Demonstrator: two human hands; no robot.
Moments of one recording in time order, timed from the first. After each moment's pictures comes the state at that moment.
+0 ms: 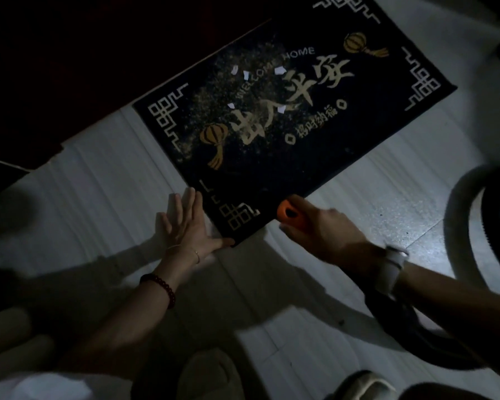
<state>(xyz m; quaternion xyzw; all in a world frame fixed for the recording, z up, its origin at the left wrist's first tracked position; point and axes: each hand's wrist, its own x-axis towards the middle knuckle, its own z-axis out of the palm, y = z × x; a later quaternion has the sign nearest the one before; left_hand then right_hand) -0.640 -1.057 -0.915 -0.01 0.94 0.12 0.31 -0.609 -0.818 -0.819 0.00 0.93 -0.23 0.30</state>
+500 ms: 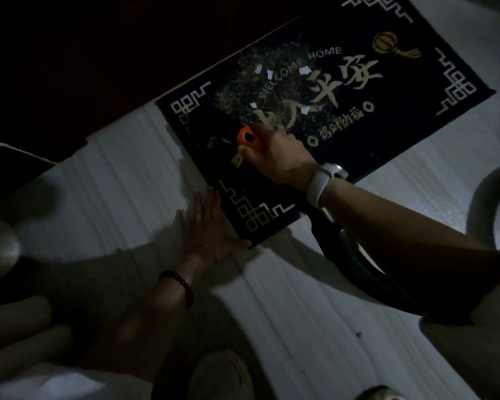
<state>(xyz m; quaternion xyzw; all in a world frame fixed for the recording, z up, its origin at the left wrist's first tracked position) -0.640 -1.063 -0.923 0.01 0.95 0.12 0.29 -0.734 -0.889 -0.833 -0.04 0.93 -0.30 0.19</state>
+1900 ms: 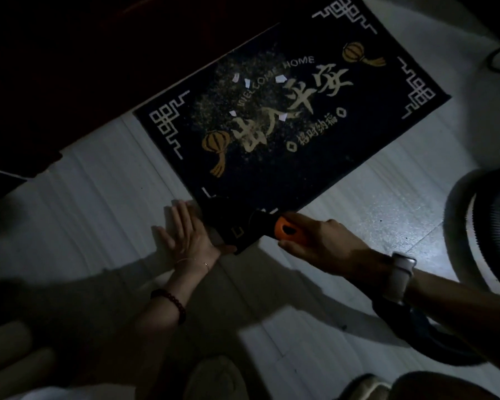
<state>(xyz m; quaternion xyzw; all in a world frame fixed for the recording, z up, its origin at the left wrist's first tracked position) -0.636 -1.051 -0.913 -0.05 0.95 0.06 0.31 -0.610 -0.825 -0.813 -0.04 0.91 -0.26 0.33</state>
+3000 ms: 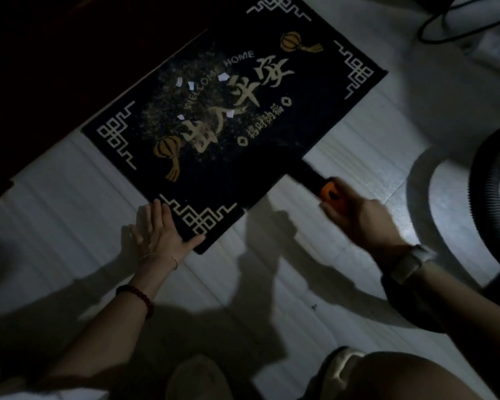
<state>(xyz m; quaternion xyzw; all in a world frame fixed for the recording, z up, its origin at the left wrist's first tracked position) -0.648 -1.035 -0.906 0.00 0.95 0.03 0.33 -0.560 -0.715 -0.819 0.19 0.94 -0.24 0.16</state>
